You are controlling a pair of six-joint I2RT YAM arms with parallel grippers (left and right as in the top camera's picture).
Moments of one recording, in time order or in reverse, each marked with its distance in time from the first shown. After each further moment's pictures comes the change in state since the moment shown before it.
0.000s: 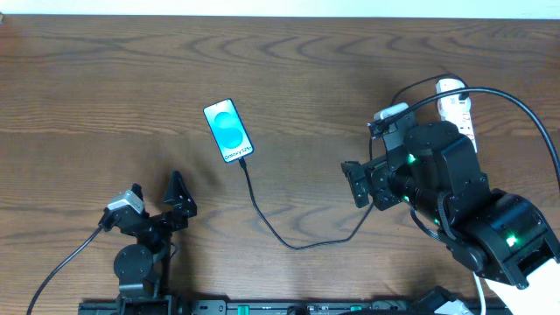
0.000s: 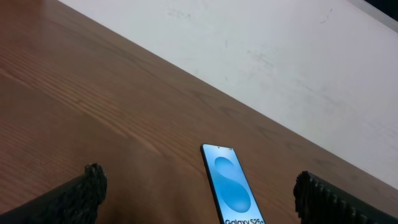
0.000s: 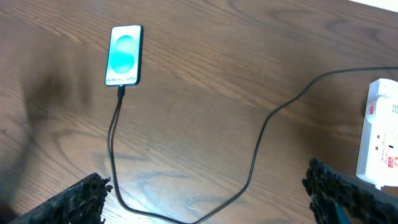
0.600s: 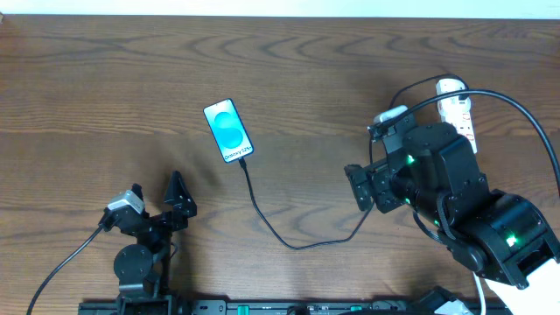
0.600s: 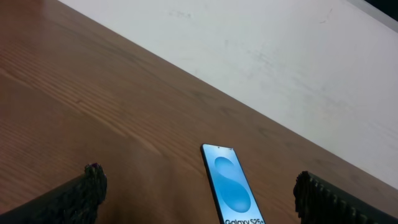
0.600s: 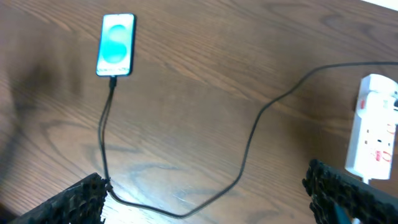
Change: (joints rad) left arm 0.000 0.000 0.000 0.000 0.000 0.000; right arm 0.000 0.000 0.000 -0.035 0.021 -0.028
